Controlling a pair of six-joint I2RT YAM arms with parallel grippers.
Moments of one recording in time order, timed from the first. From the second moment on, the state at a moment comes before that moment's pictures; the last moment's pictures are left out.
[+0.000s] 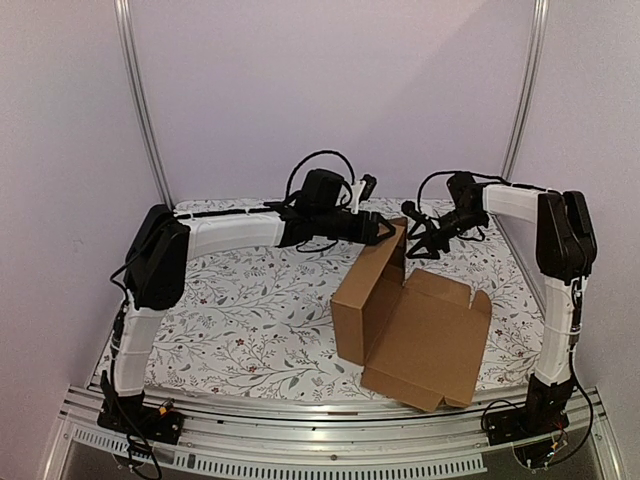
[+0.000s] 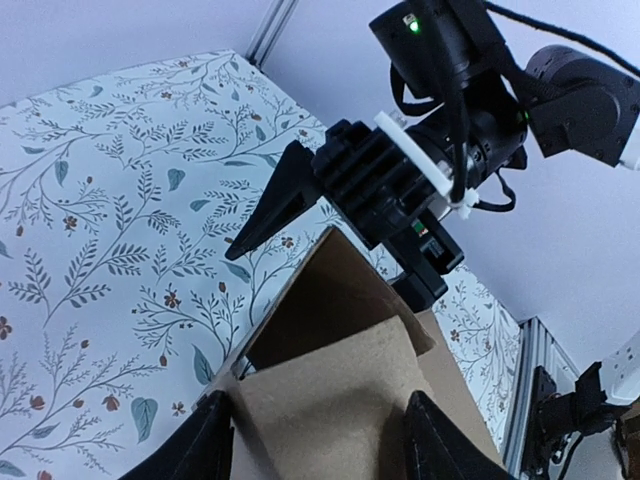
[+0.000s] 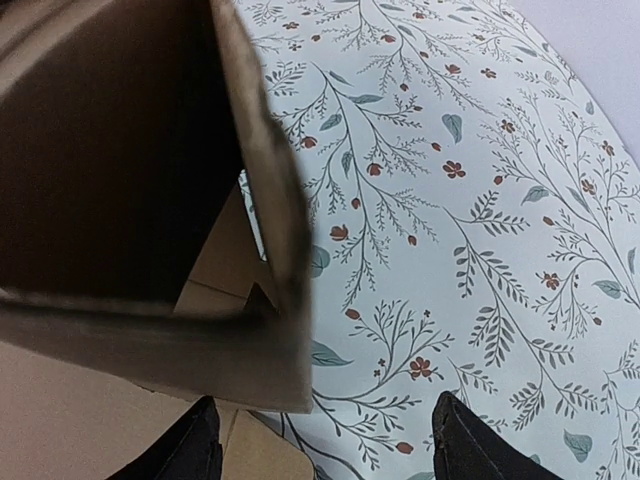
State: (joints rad) left arm -0.81 2.28 1.88 -0.04 0.35 -0.39; right arm 0.21 2.11 1.65 -0.71 -0.78 -1.01
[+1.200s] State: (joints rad) left arm -0.64 1.98 1.22 0.50 0.55 -0.55; right arm 0.46 2.20 1.79 -0.81 -0.78 -0.98
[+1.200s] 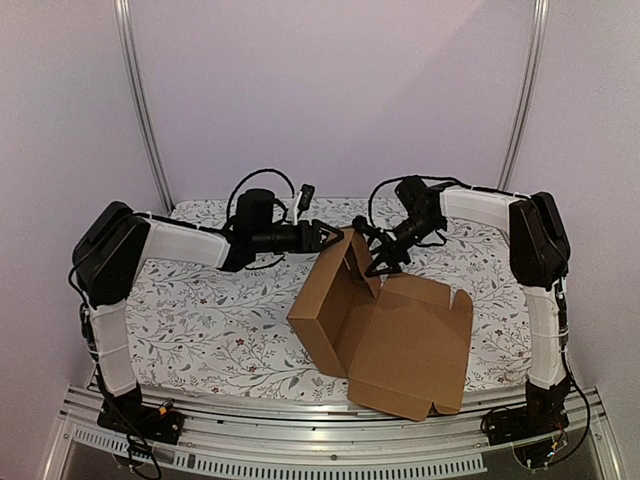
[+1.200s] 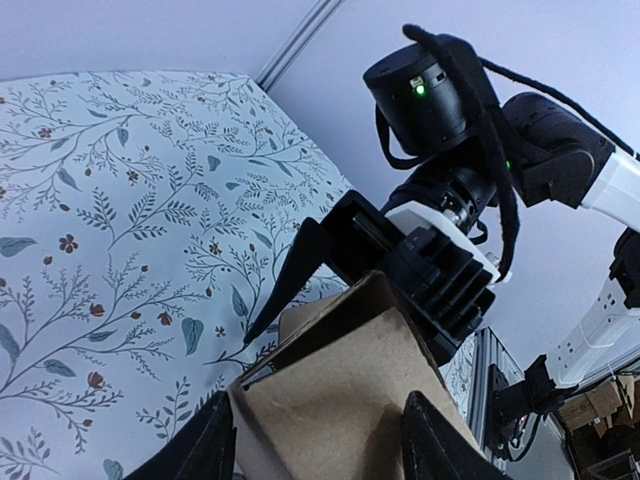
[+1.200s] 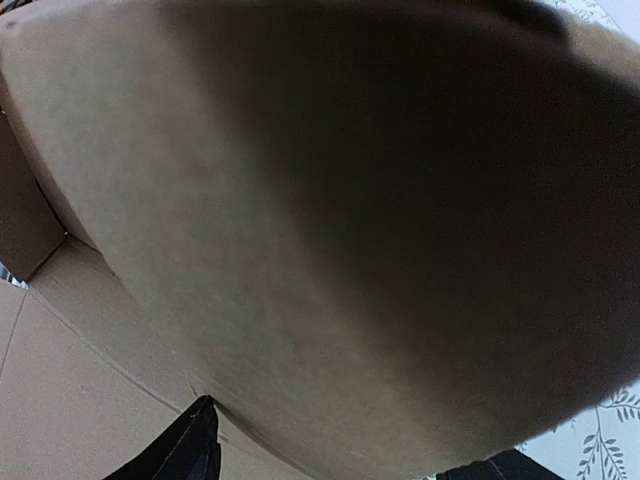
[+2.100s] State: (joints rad) left arm -0.63 1.97 1.25 0.40 0.58 -0.52; right arm 0.40 2.28 1.90 -1.02 -0.88 -1.13
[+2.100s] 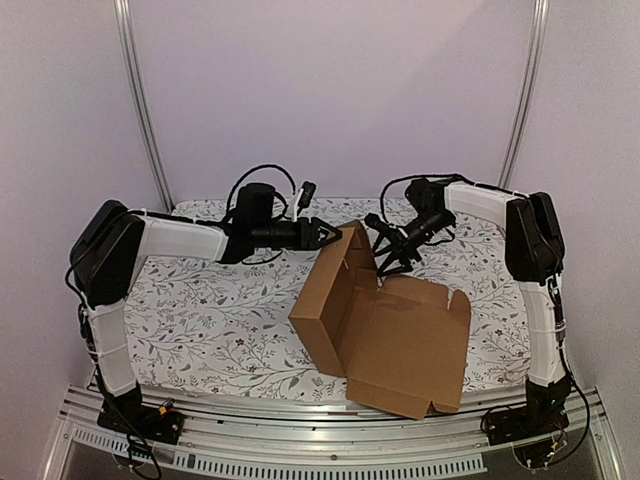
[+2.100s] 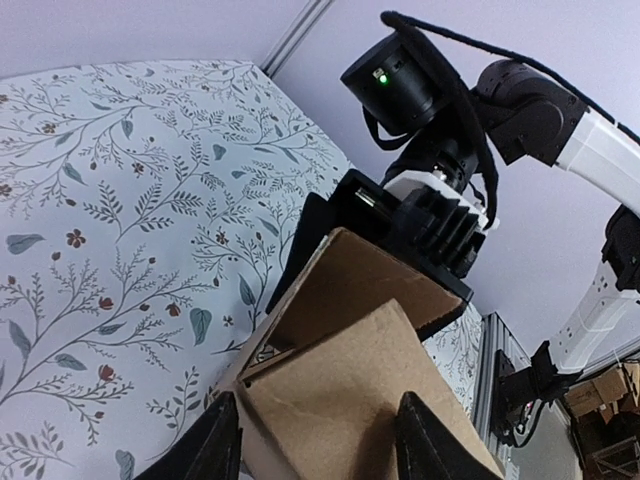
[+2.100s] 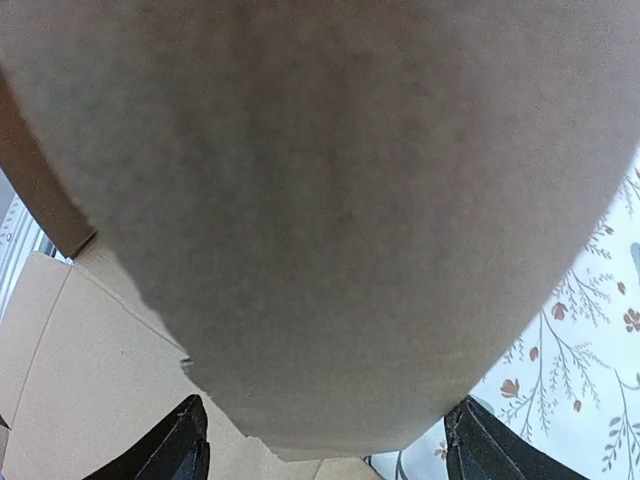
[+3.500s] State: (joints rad) left arm -0.73 1.98 1.44 0.05 0.50 -0.26; right arm 0.39 2.19 1.78 -0.96 -0.79 -1.16
